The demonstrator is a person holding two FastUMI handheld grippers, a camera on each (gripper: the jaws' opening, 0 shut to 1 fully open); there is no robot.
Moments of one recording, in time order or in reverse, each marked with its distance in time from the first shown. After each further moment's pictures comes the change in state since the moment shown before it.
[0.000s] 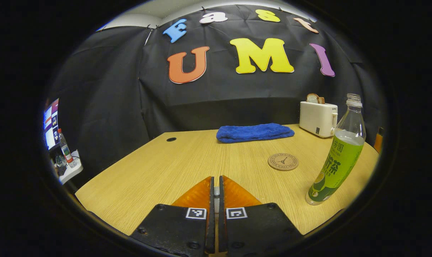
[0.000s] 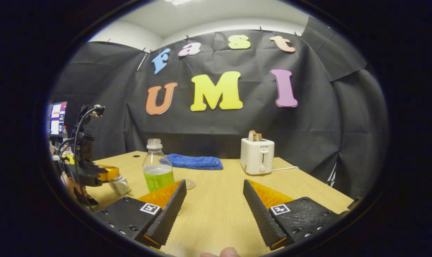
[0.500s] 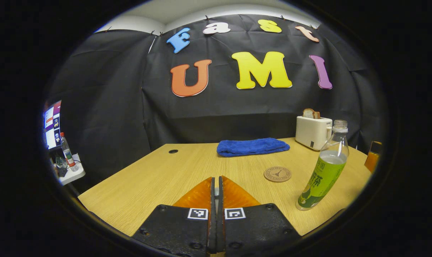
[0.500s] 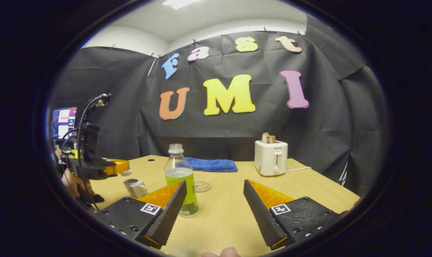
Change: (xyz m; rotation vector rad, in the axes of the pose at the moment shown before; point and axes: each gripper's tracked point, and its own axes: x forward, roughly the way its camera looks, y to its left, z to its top) left arm -0.036 0.008 0.038 -0.021 -0.109 -0.012; right arm -0.016 0.038 0.001 0.011 -0.016 0.125
